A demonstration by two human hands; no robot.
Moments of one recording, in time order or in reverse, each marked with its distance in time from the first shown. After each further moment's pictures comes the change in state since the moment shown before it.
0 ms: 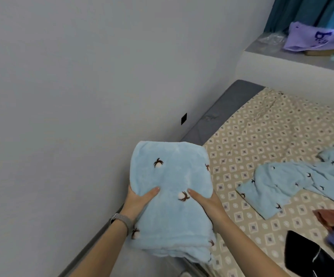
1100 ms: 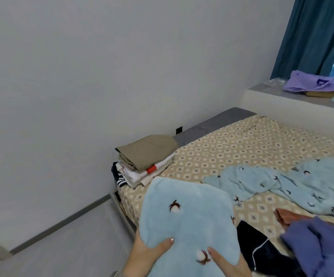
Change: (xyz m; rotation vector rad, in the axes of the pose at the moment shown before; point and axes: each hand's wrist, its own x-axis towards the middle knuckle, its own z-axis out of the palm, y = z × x) left_hand -0.264 -0.259 0.287 -0.138 0.098 0.320; right_hand -0.173 0.192 -0.401 0.073 -0.129 -0.195
